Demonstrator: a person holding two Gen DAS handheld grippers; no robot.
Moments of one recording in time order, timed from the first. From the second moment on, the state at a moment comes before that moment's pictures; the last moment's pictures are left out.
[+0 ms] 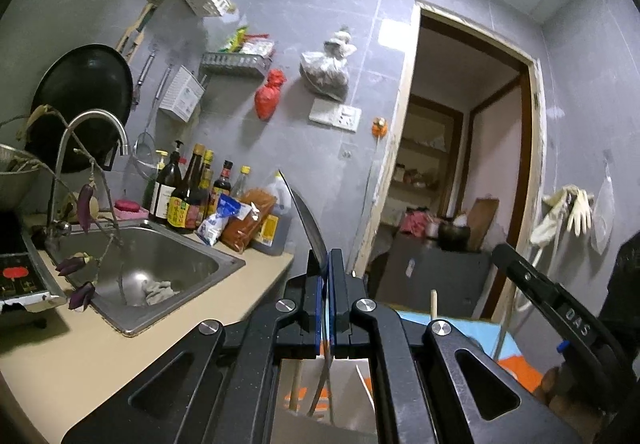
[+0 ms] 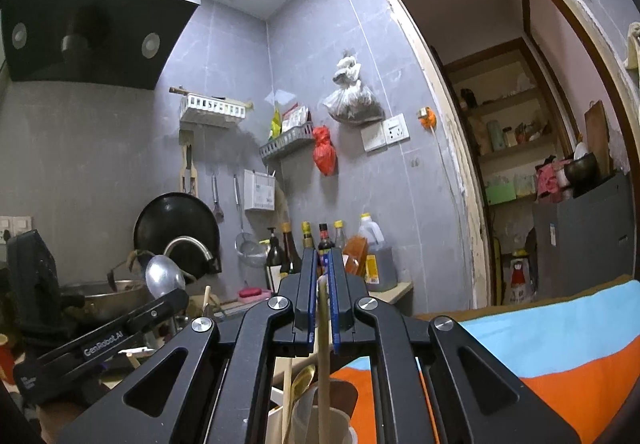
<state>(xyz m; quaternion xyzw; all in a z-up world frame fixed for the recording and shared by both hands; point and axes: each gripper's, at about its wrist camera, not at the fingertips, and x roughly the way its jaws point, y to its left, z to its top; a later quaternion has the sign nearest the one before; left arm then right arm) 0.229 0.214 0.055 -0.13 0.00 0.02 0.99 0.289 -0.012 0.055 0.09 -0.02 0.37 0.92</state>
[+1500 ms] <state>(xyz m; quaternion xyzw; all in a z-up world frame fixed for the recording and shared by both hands) 0.189 0.168 0.077 -0.06 0.07 0.05 0.99 0.225 -0.108 0.074 0.09 0.01 0.28 0.96</state>
